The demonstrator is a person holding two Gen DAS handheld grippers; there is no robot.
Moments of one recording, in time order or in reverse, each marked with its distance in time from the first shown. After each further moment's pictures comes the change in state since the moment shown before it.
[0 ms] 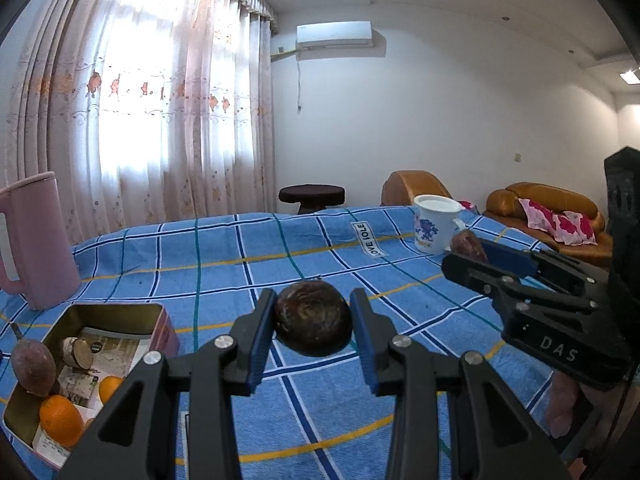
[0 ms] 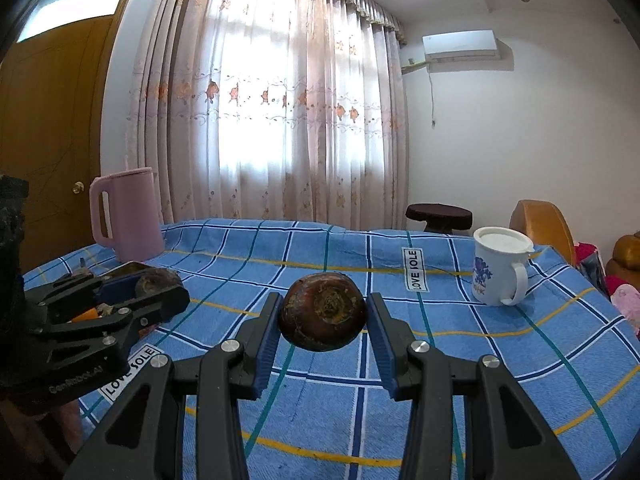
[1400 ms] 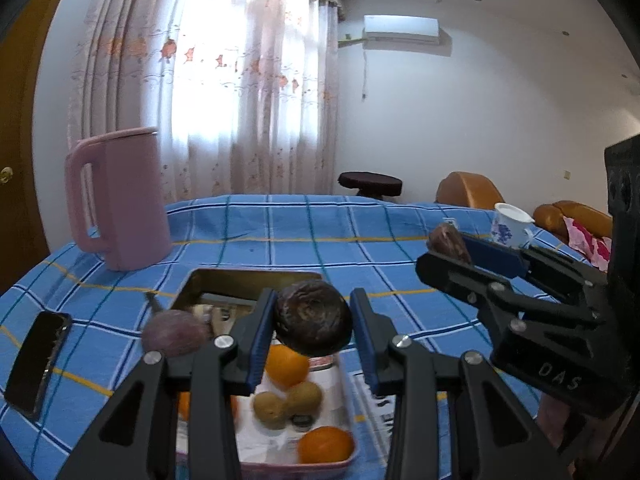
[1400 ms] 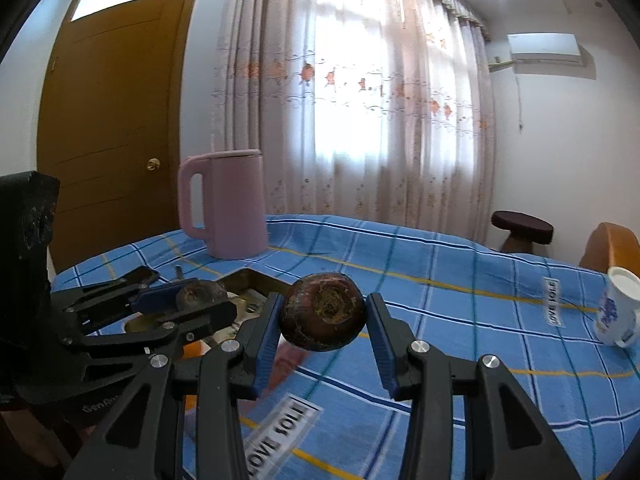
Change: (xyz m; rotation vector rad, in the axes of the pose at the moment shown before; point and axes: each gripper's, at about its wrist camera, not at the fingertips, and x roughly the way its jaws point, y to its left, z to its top) left arm -0.049 0.126 -0.012 -0.128 0.062 0.170; right arm 0.053 0.150 0.029 -0.104 0.044 0.290
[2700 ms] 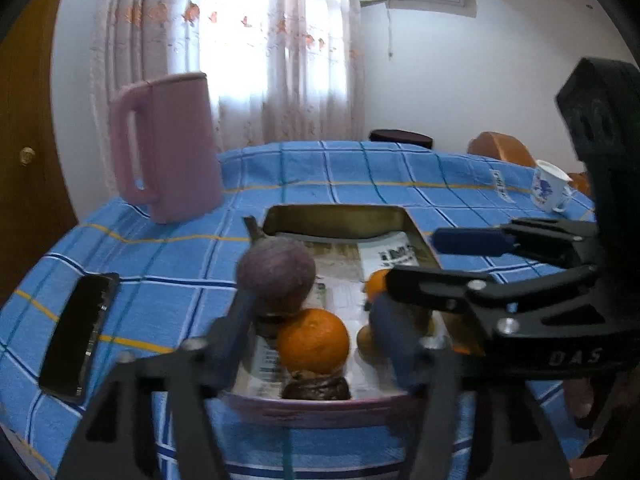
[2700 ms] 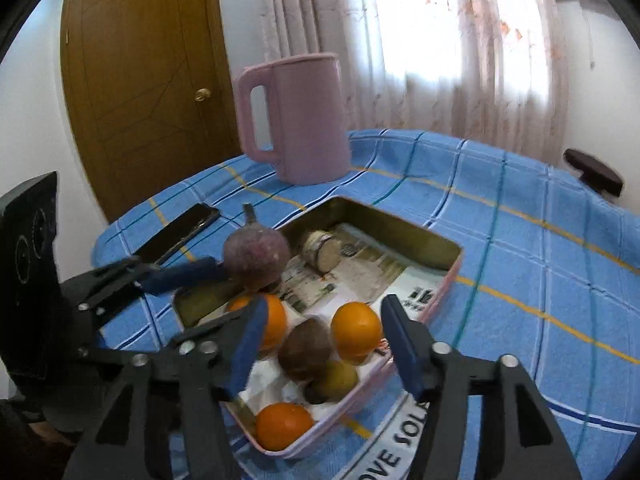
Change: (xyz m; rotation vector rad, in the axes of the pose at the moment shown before) left arm 0.000 0.053 -0.028 0.027 0.144 0.113; right arm 0.077 0.053 -0.003 0.008 0.309 0.230
